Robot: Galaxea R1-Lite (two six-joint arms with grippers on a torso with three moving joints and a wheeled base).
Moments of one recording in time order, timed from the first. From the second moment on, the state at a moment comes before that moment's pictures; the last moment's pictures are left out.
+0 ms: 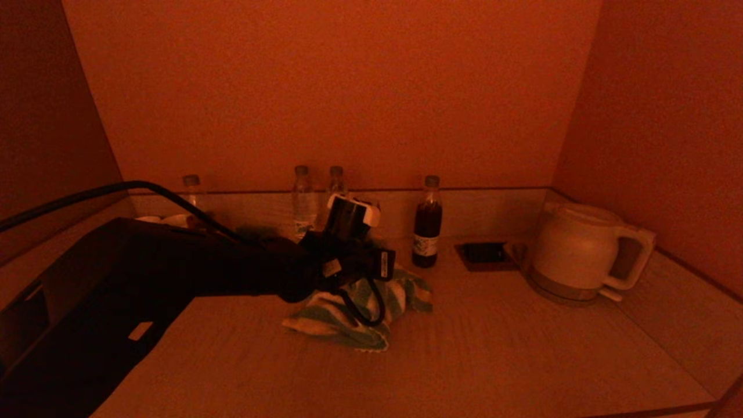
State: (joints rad) left arm -0.72 2.39 -1.78 -0.13 0.21 -0.22; right arm 0.00 0.00 0.00 0.00 0.00 0.00
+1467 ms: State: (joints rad) left arm -0.84 2.16 -1.96 0.43 0.28 -0.51; right arm 0.00 0.00 0.00 0.00 0.00 0.00
